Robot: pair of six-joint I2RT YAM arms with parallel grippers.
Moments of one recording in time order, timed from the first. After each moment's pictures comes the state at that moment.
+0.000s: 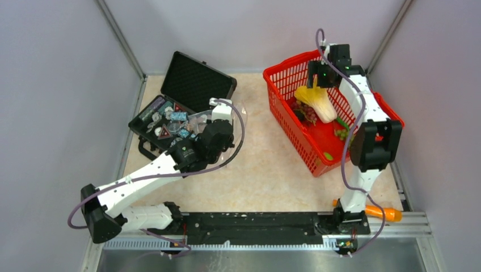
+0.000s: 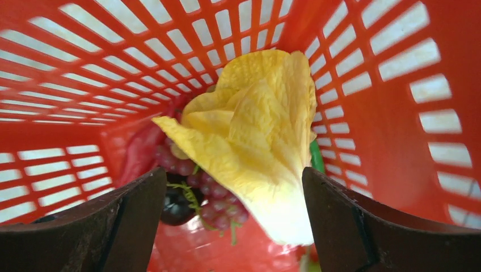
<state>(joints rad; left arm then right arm) -0.94 1.15 1.07 -0.46 -0.63 -0.40 0.09 1.87 1.78 -0.62 -0.03 0.07</state>
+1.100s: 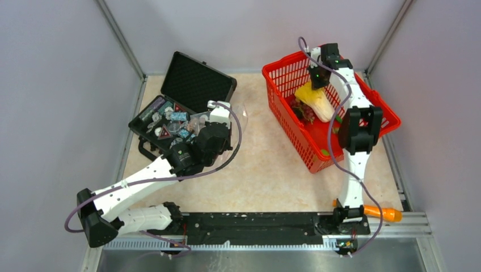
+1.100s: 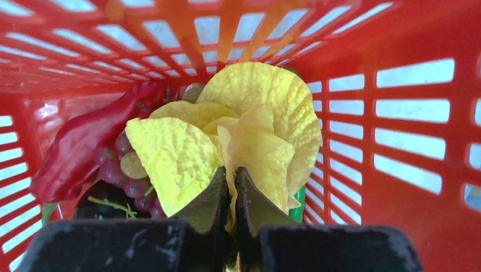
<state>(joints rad) -0.94 1.09 1.01 -0.42 -0.58 -0.36 0.09 2.25 2.15 -0.80 -0.08 -0.27</state>
